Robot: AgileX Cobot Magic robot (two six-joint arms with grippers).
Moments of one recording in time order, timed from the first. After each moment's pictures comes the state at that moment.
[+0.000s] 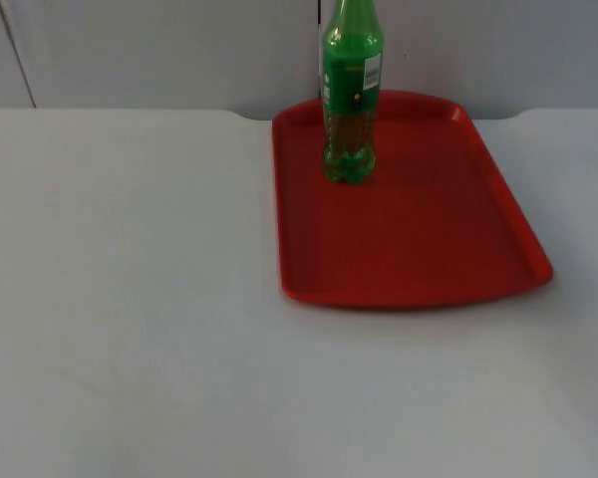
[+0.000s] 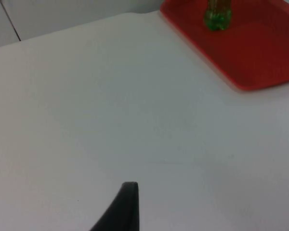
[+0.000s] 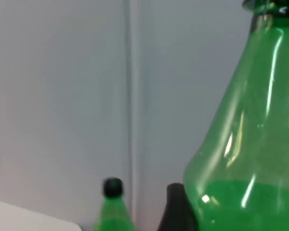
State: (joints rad) right arm 0.49 1.18 -0.75 0.38 -0.42 -0.45; left arm -0.43 0.00 -0.50 0.09 1.09 -0.03
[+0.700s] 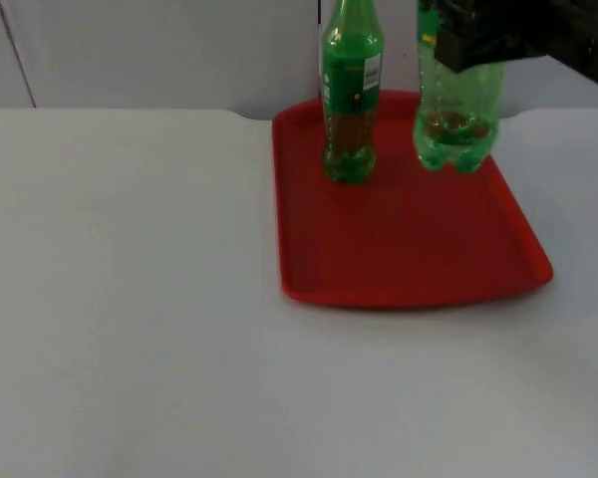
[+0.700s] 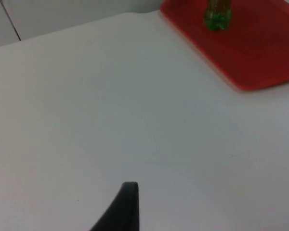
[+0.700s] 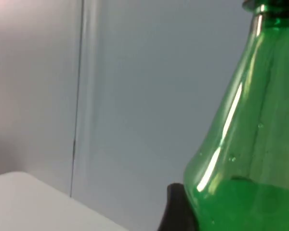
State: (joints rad) right arm 0.49 1.78 -0.78 -0.17 -1.11 -0.08; left arm -0.43 0.00 -0.50 0.09 1.09 -0.03
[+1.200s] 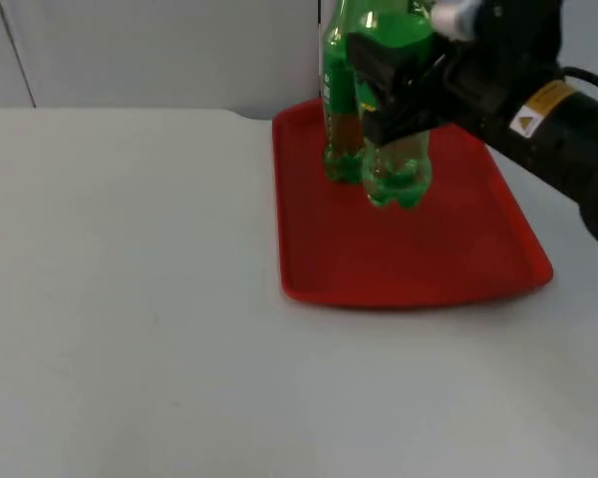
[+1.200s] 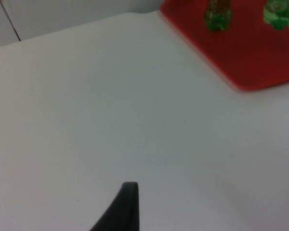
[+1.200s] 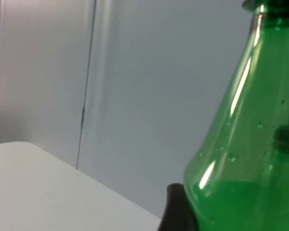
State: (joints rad) right arm 0.49 2.10 -1.00 -0.21 -1.18 -0.11; left arm -0.43 0.00 -0.50 0.09 1.09 -0.03
